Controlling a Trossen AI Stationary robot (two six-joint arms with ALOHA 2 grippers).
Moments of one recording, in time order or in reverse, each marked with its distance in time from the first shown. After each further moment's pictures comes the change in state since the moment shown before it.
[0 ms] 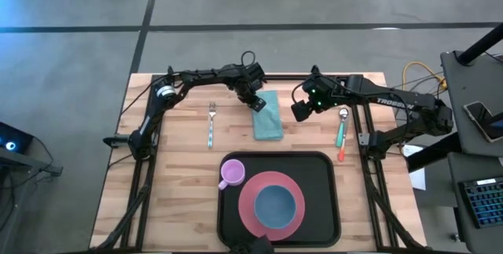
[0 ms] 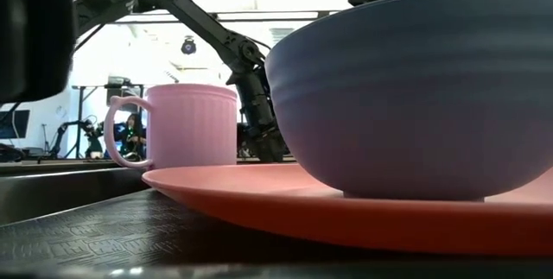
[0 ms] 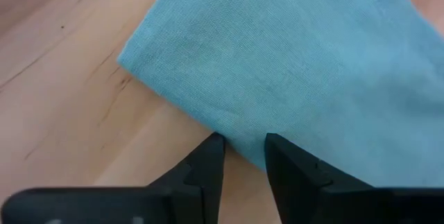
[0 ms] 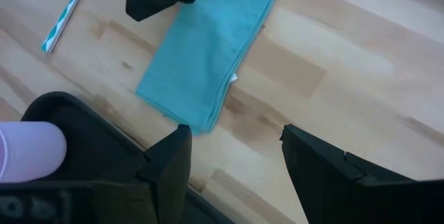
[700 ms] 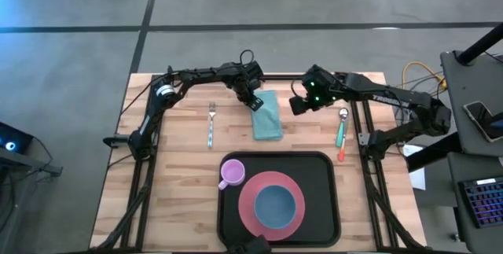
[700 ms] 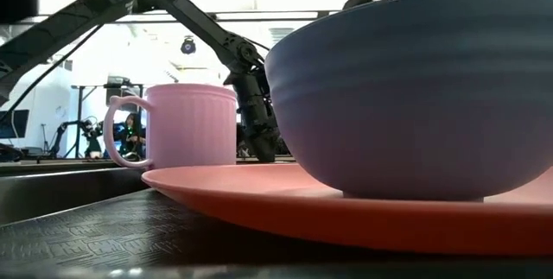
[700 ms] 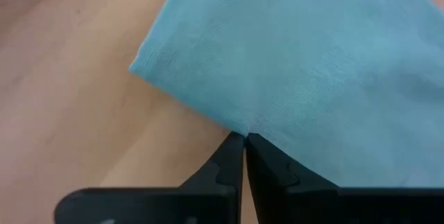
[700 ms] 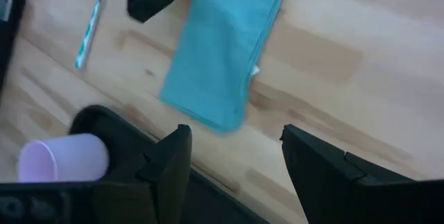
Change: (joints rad) left arm 0.014 -0.026 0.000 -0.054 0.026 0.044; right arm -0.113 0.032 -0.066 0.133 -0.207 0.083
